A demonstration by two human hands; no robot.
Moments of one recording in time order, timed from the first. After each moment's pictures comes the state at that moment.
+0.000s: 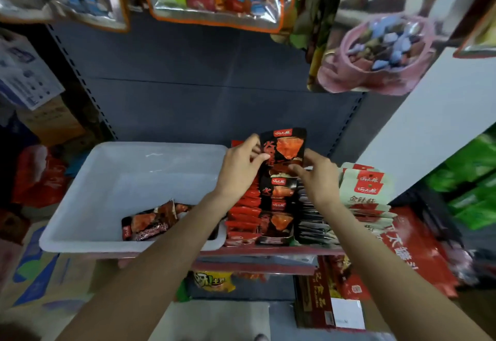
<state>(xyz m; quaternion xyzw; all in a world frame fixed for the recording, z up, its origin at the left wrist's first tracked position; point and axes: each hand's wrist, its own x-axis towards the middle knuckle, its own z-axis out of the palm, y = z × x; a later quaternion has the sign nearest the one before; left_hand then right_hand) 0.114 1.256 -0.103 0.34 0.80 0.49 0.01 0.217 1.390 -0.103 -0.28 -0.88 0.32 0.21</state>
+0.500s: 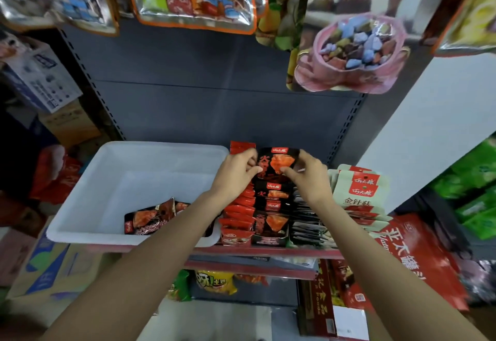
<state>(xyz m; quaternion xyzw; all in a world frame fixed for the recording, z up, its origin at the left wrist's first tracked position) 0.120 1.258 -0.112 0.35 0.85 0.39 0.06 0.217 1.402 -0.110 -0.24 -0.88 0.37 0.18</state>
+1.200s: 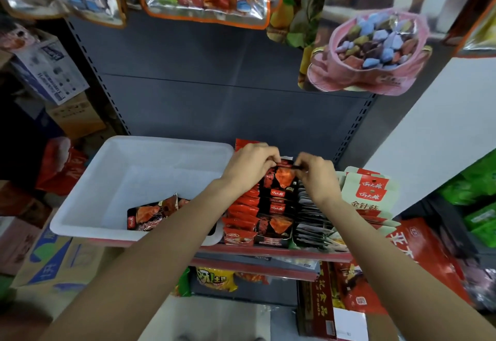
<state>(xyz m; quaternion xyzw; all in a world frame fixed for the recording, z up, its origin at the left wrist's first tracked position) 0.113 1.271 -0.104 0.45 0.83 0.32 -0.01 0.212 1.412 -0.112 -0.21 -0.93 0.26 0.15</state>
